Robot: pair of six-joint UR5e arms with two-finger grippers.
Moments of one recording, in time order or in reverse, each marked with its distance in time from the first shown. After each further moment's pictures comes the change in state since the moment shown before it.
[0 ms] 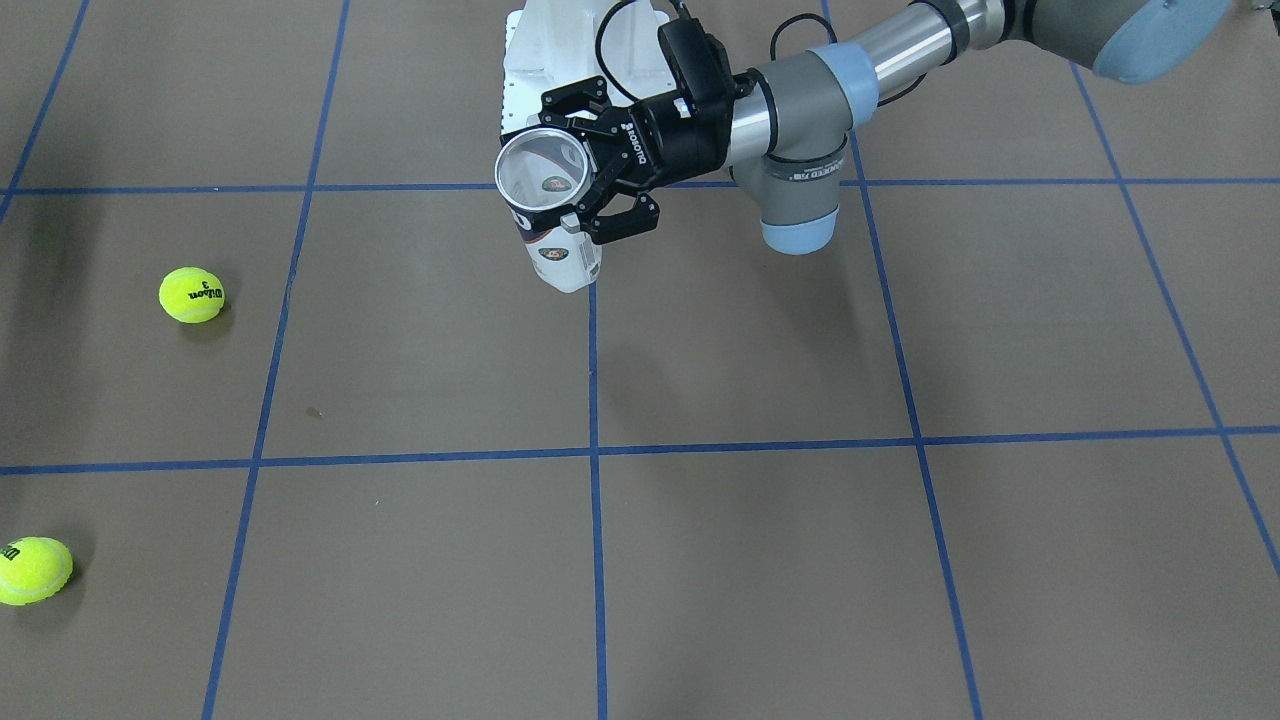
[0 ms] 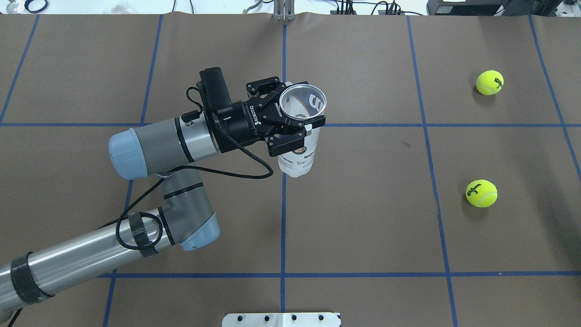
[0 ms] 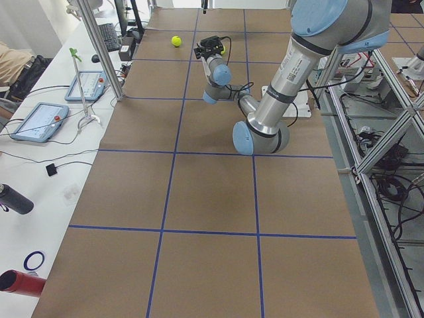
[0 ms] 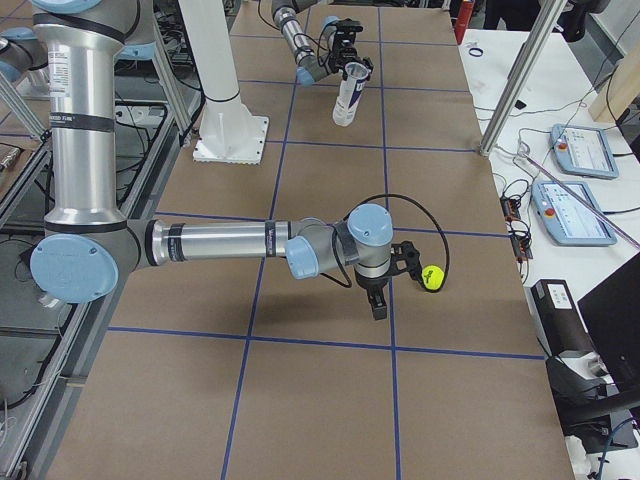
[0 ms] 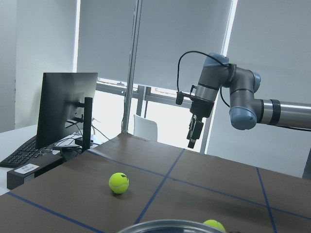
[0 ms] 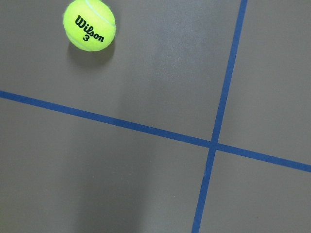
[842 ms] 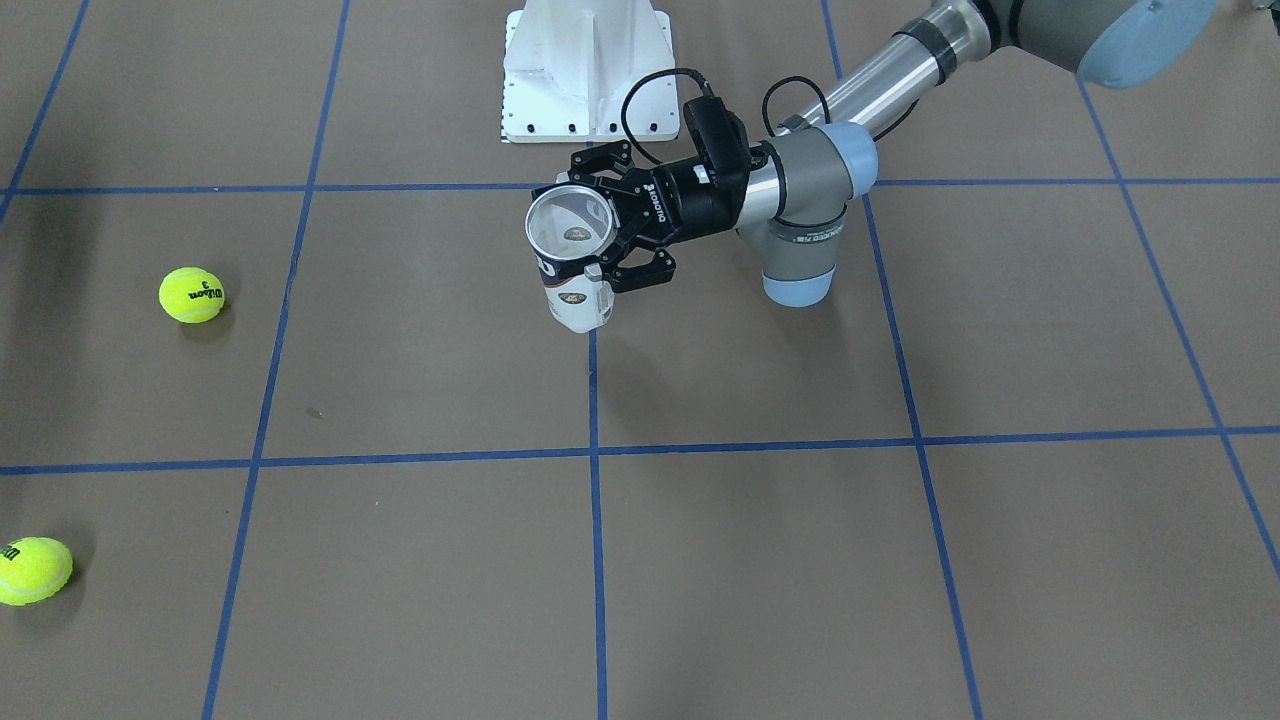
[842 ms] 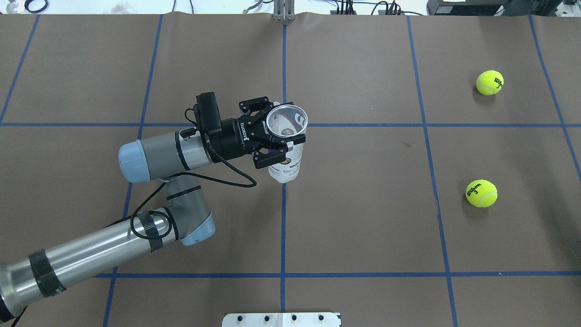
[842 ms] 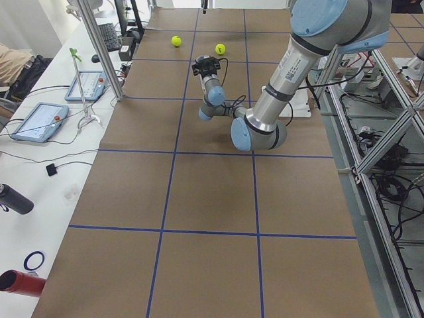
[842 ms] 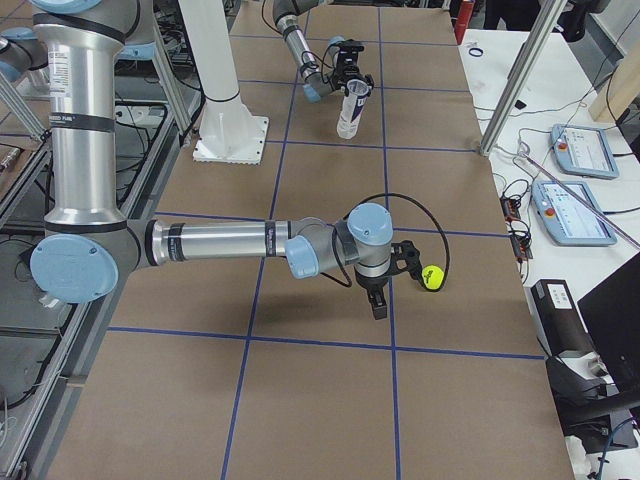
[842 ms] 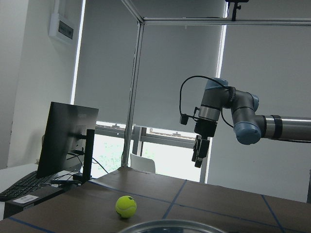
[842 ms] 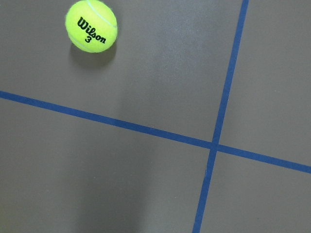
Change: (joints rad) left arm 0.007 -0.018 0.246 -0.241 -0.054 0.022; right arm 0.000 0.000 0.002 0.000 -0.001 0.000
